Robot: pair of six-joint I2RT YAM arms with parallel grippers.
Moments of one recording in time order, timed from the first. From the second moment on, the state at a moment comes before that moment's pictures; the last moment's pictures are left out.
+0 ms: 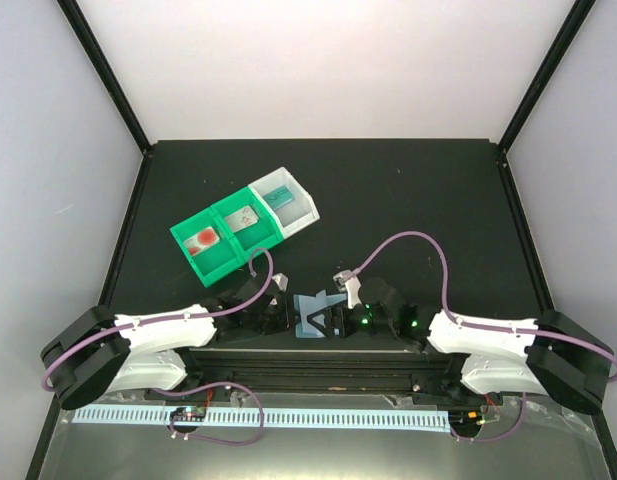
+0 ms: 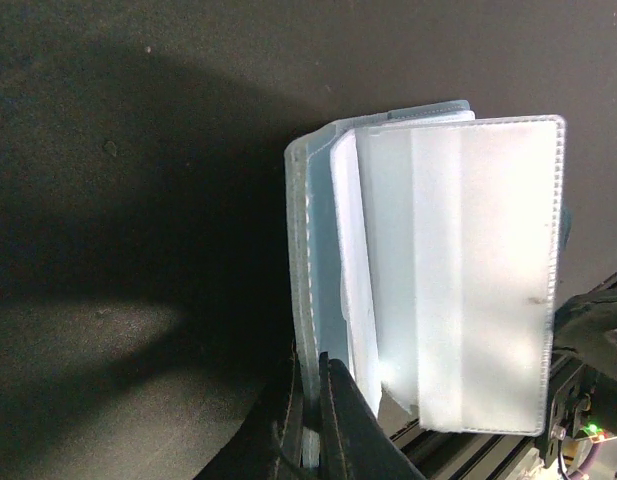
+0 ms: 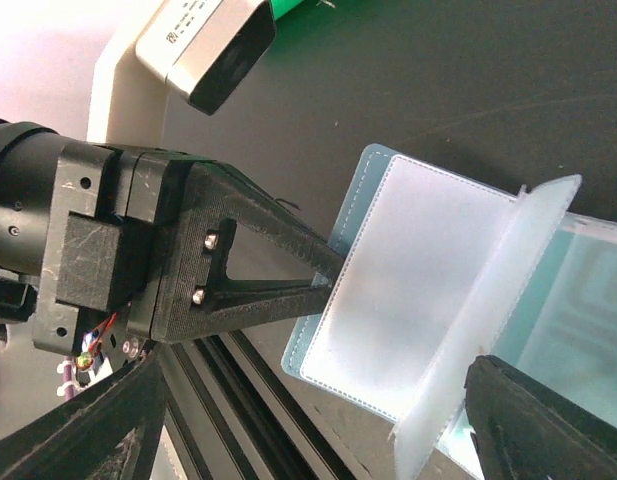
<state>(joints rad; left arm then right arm) -0.89 1.19 0.36 0.02 0.21 -1.07 1.04 1.19 0.39 0.24 -0.21 0.74</state>
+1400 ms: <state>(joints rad) -0.89 1.18 0.33 0.05 0.18 -1.11 1.00 1.18 0.41 -0.01 -0.03 0.74</state>
